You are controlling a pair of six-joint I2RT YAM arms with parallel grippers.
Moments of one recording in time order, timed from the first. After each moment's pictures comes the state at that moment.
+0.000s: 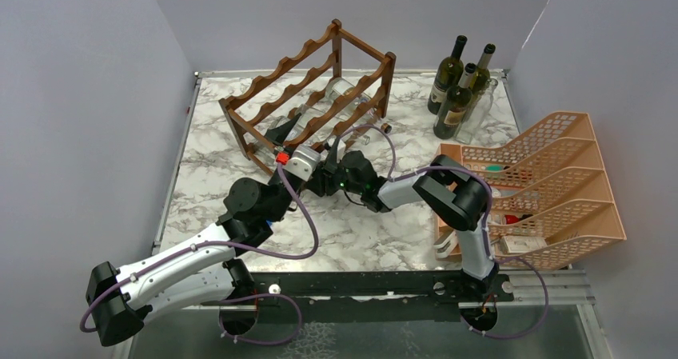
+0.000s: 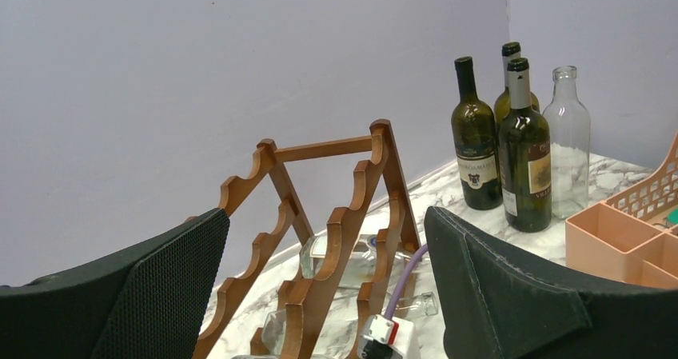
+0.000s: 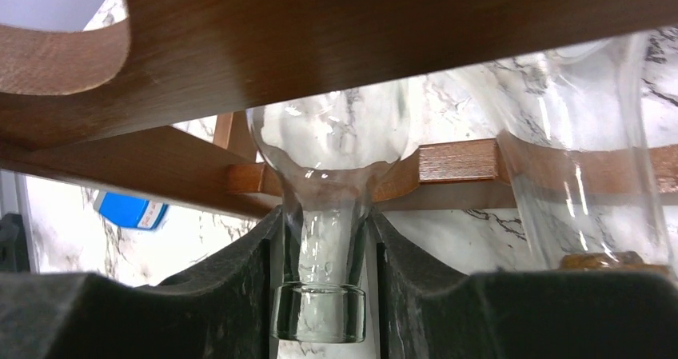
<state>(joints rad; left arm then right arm) -0.97 0.84 0.65 0.62 -0.37 0.47 0.88 2.05 0.98 0.76 -0.20 0.39</state>
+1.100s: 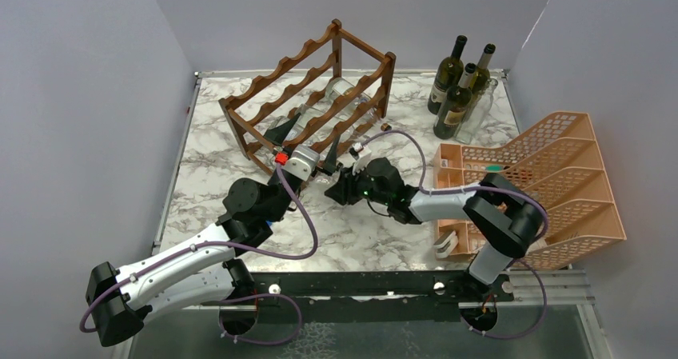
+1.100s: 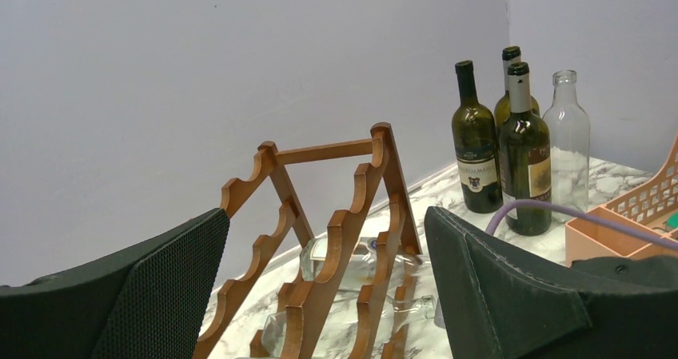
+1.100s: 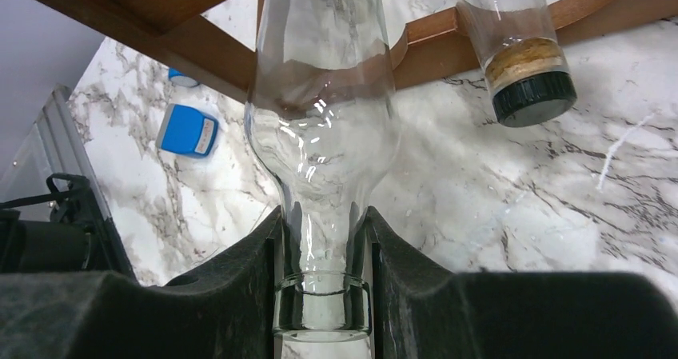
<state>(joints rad) -0.97 0.84 0.65 0.63 -0.37 0.47 0.87 1.71 0.72 0.64 -0.16 0.48</state>
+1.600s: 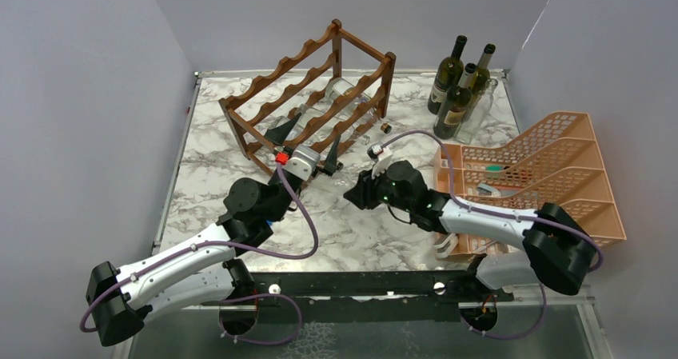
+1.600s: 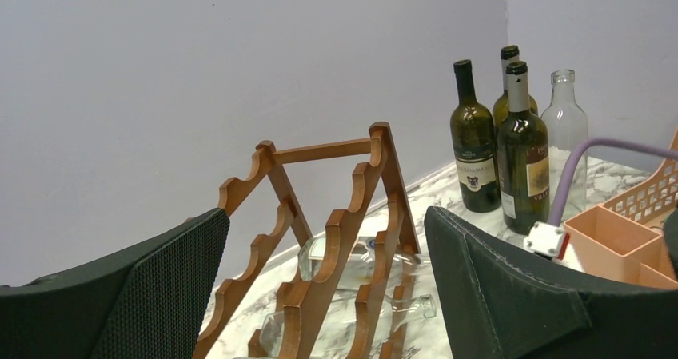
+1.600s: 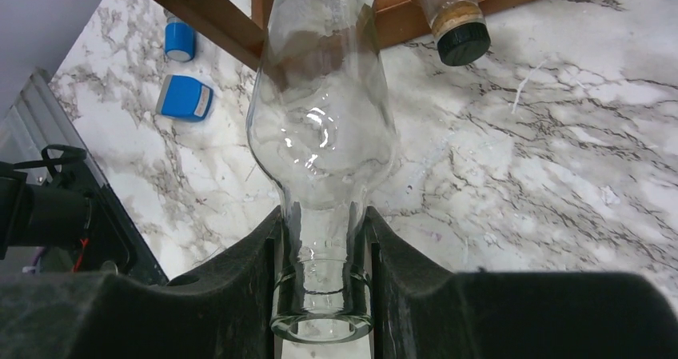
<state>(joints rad) -0.97 0.84 0.65 0.63 -0.37 0.47 0.87 1.36 0.62 0.35 -0.06 0.42</state>
